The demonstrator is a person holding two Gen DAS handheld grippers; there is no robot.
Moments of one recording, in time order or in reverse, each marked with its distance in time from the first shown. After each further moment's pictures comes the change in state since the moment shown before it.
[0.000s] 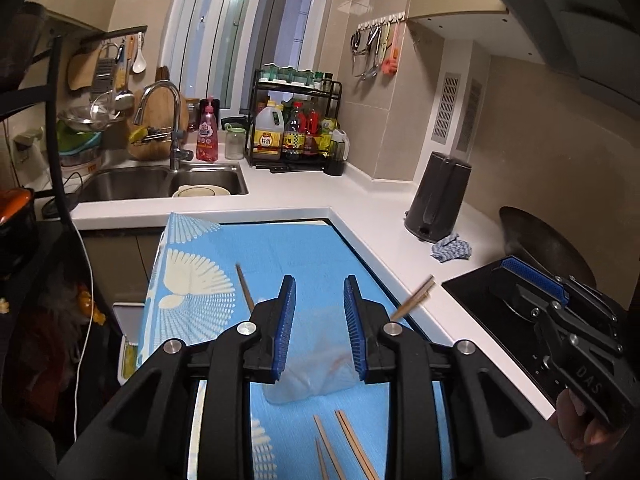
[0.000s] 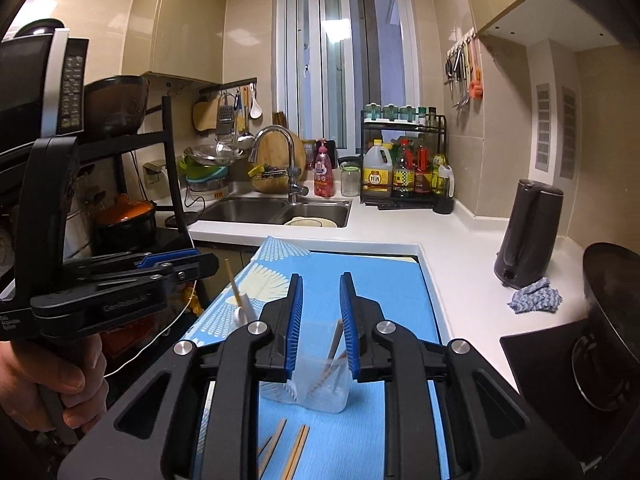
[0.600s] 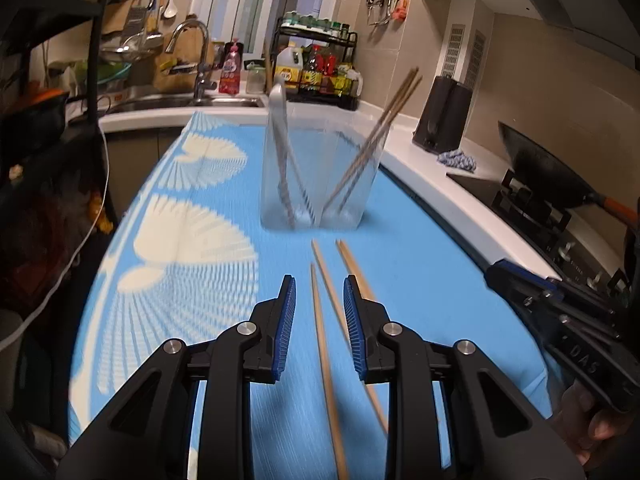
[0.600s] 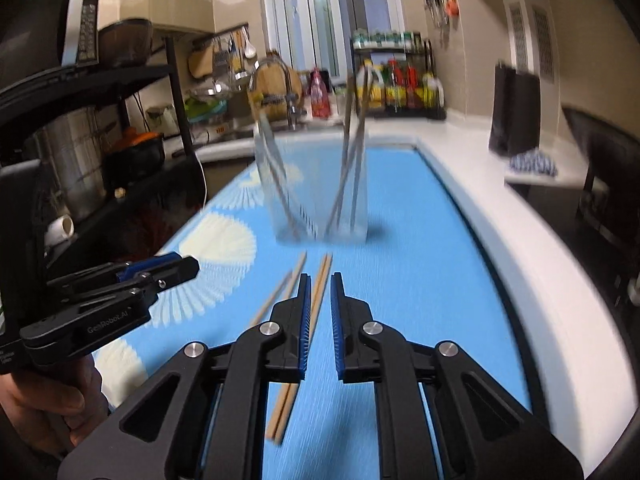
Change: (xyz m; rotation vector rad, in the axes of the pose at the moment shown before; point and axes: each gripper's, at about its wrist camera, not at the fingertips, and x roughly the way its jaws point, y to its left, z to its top) left arm -0.026 -0.006 -0.208 -0.053 0.099 0.061; right arm -0.039 0.020 -0.196 0.097 0.216 0.000
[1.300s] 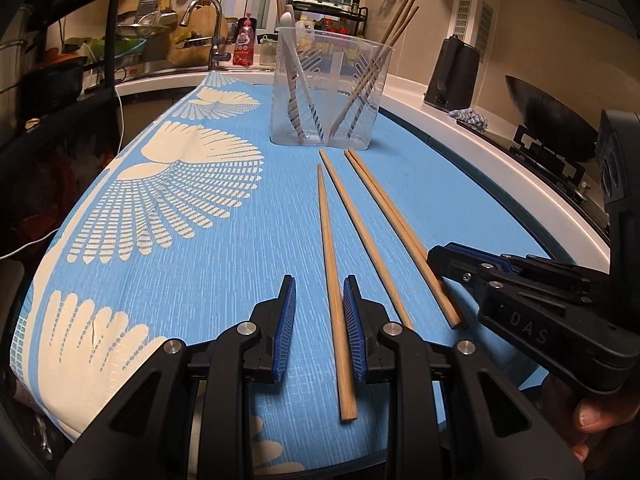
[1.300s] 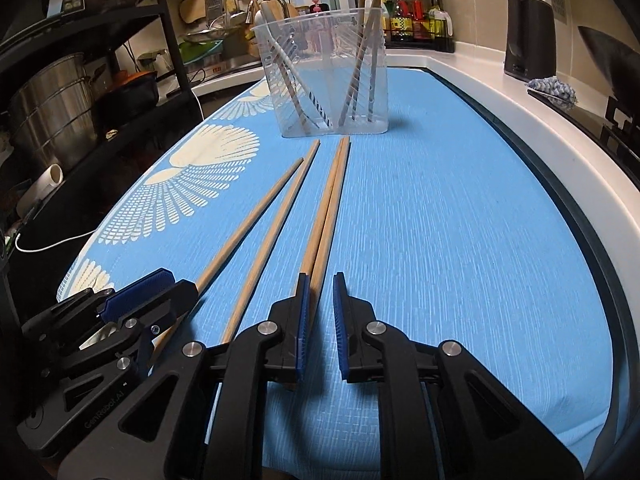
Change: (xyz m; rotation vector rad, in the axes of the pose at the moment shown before) left arm 0.004 -0.013 -0.081 0.004 0.050 0.065; right arm 0.048 0.017 -0.060 0.012 0.177 0.010
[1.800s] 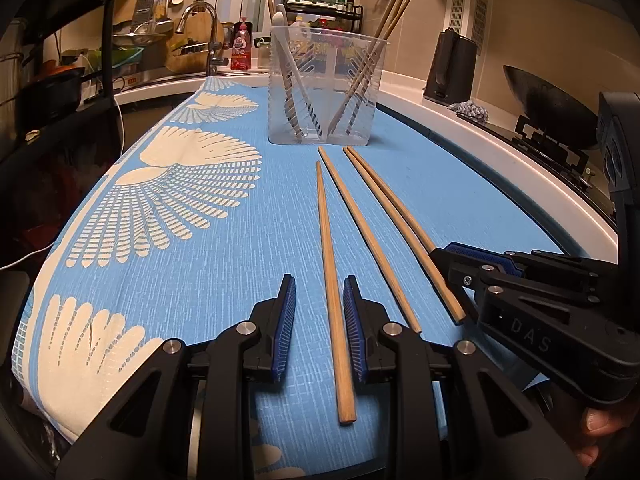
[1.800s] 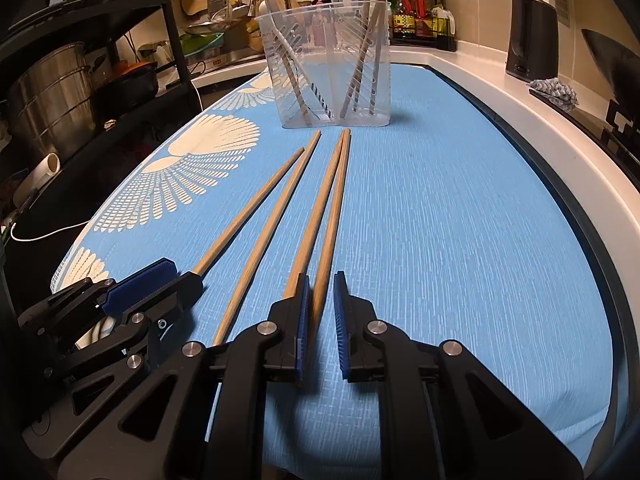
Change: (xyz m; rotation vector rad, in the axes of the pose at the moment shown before) left arm 0.003 -0.007 -0.003 0.037 -0.007 0.024; right arm 0.003 0.003 -0.004 -0.018 0.017 -0.012
